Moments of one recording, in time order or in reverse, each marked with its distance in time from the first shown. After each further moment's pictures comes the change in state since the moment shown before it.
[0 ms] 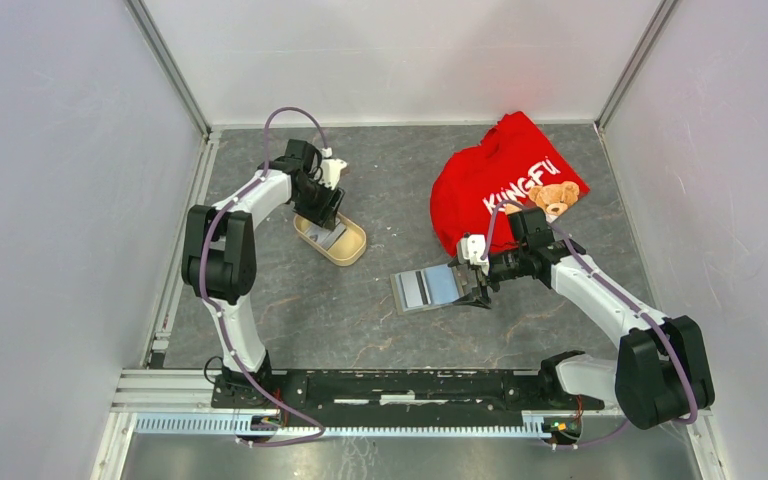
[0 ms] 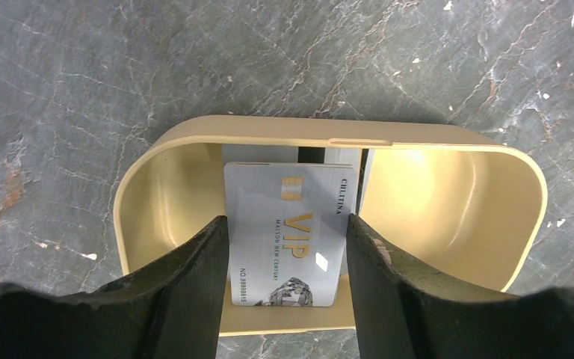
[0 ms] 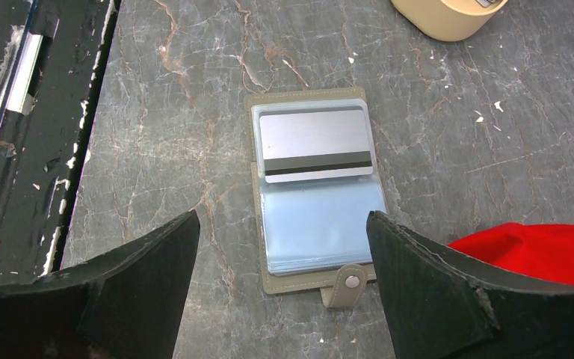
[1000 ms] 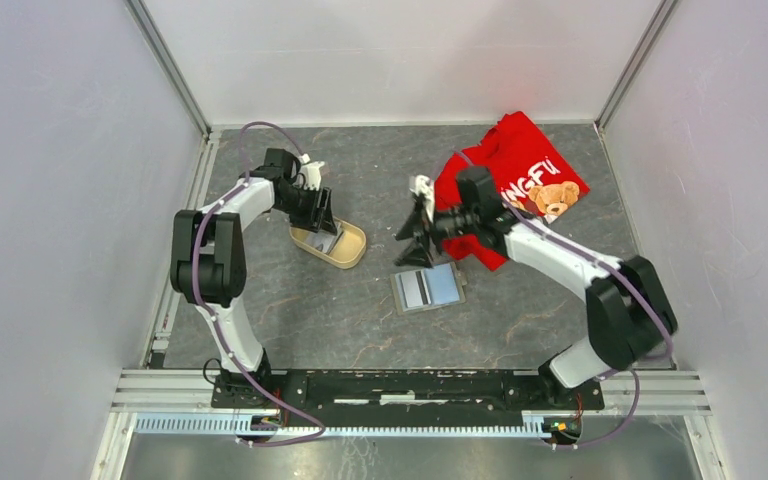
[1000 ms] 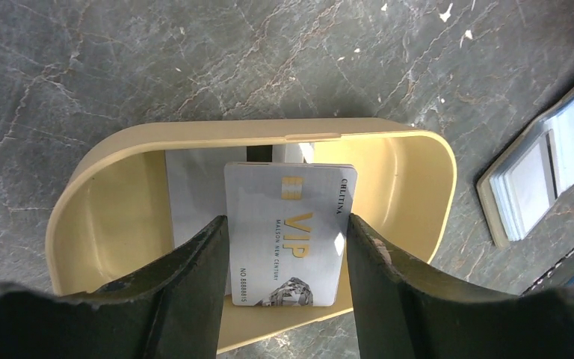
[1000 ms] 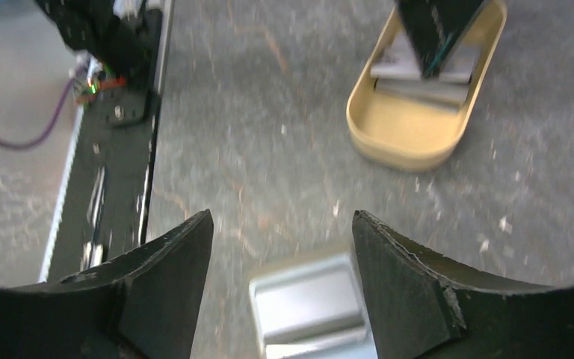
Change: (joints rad) left arm 0.101 -0.038 -0.111 0.049 0.264 -0.200; right arm 0.216 0.237 0.220 0.443 0.047 0.792
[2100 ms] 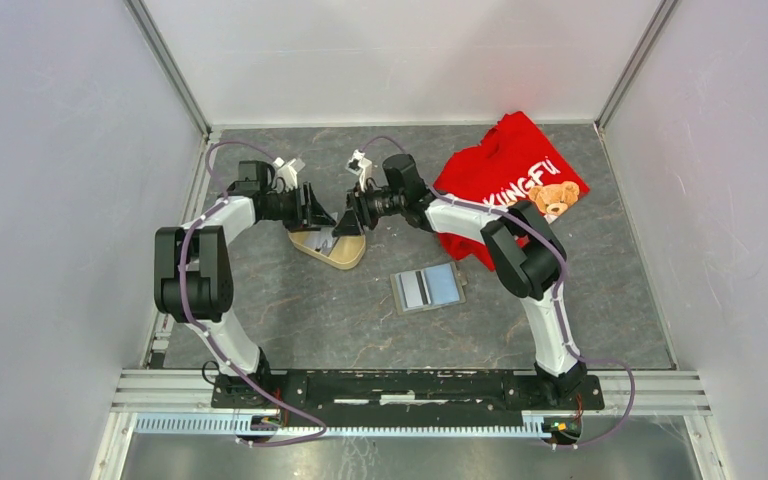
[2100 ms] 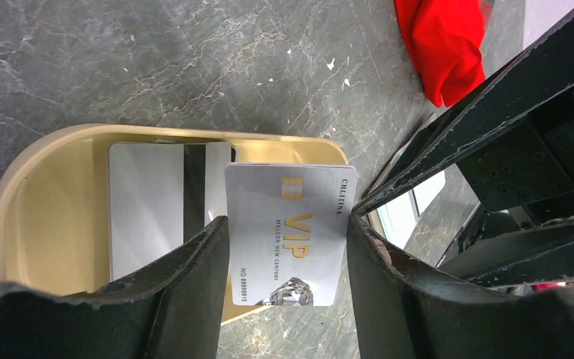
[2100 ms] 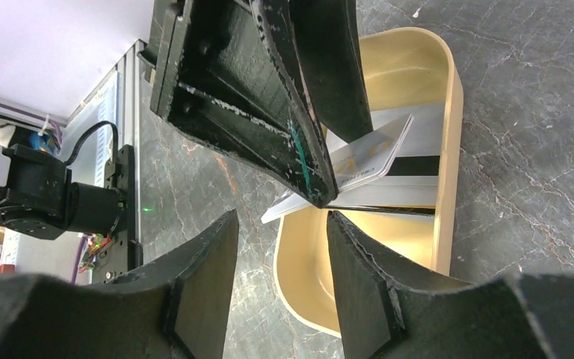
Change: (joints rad) left arm 0.111 -0.129 -0.207 0.272 0.306 -0.264; right arm 0.169 0.700 0.584 0.293 0.186 0.642
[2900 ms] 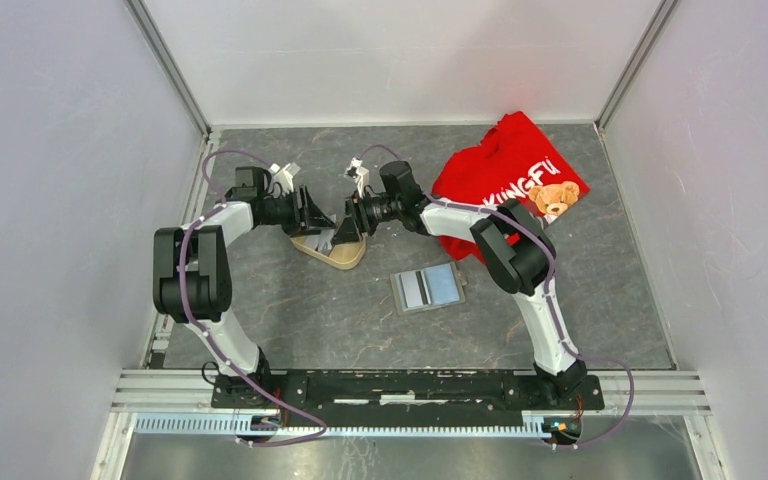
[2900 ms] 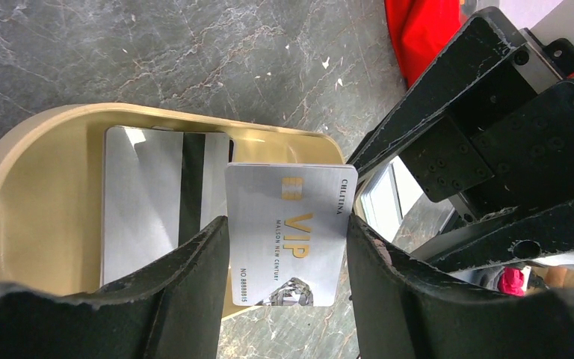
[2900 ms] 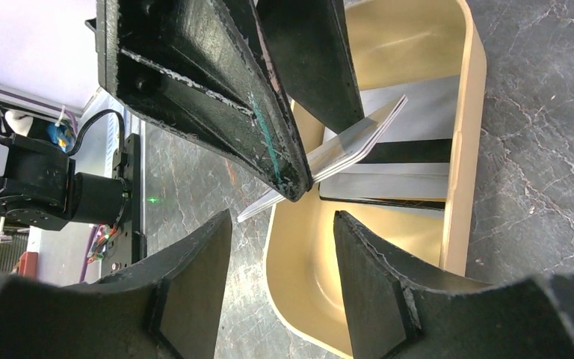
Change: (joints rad) left arm 0.031 0.000 -0.055 0.064 0.051 -0.072; right arm 0.001 0.082 0.024 0.017 -0.054 0.023
